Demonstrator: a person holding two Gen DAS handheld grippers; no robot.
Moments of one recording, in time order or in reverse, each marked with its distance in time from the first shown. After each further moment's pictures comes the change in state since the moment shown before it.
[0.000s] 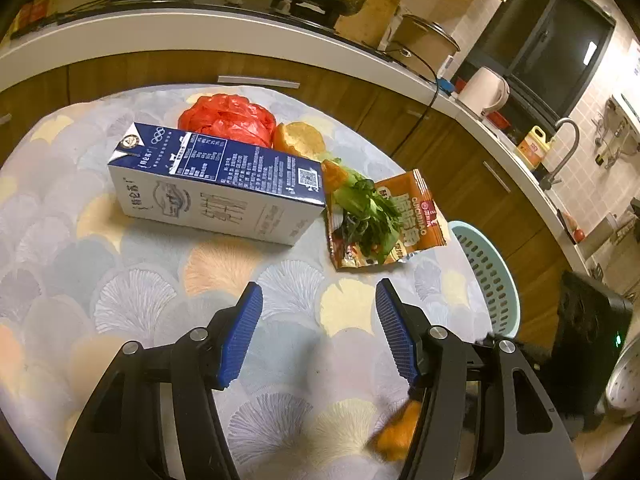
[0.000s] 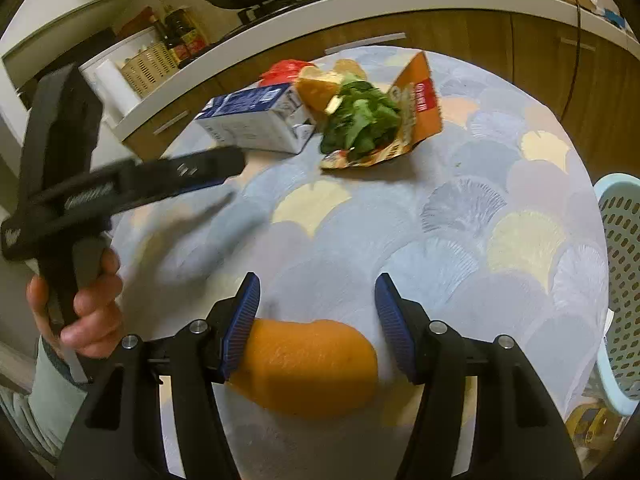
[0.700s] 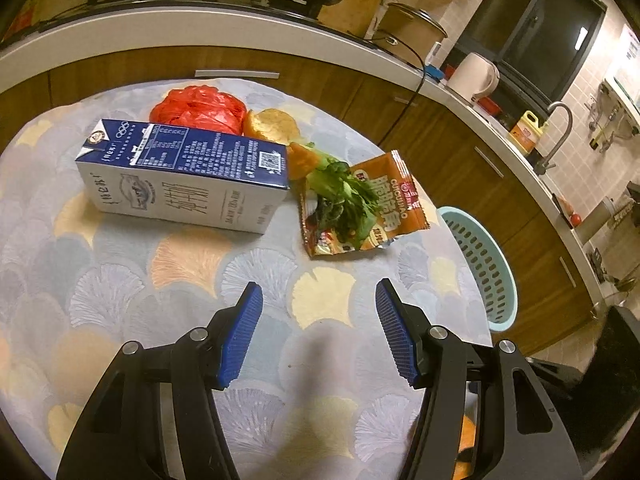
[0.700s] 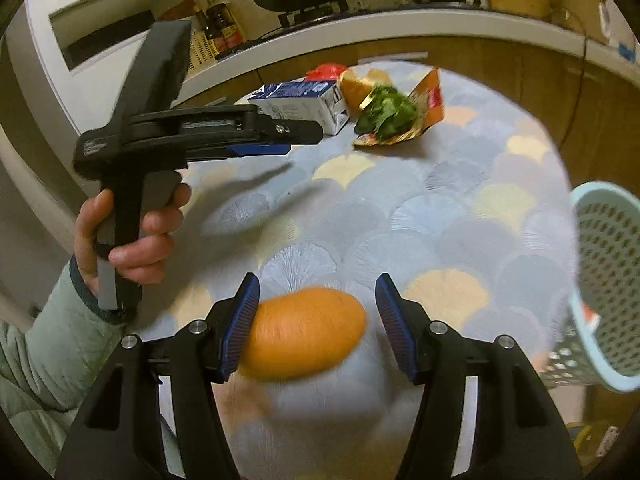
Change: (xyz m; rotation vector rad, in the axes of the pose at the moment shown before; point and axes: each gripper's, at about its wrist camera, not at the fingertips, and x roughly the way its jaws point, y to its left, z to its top) left arm 0.009 -0.017 -0.006 0.037 0.026 -0.021; right arm -0.064 0.021 -0.050 -0.121 -0.030 -0.042
